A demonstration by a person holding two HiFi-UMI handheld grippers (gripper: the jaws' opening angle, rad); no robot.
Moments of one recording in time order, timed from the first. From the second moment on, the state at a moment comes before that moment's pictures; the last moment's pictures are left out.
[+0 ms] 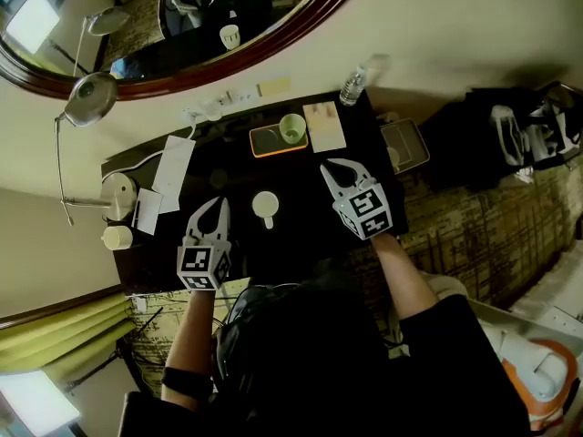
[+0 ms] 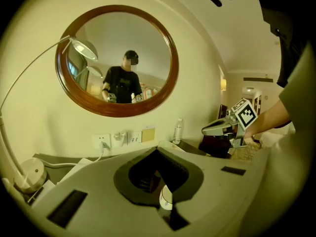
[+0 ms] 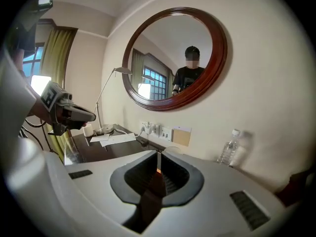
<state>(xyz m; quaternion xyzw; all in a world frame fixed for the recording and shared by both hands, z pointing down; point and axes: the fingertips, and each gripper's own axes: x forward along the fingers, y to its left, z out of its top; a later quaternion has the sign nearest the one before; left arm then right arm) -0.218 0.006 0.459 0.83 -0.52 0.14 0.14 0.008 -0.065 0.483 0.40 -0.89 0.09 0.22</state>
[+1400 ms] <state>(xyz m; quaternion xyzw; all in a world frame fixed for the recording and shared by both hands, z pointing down) -0.182 0.019 0.499 0.86 -0.43 0.20 0.18 0.035 -0.003 0.510 0.42 -0.87 0.16 0.22</state>
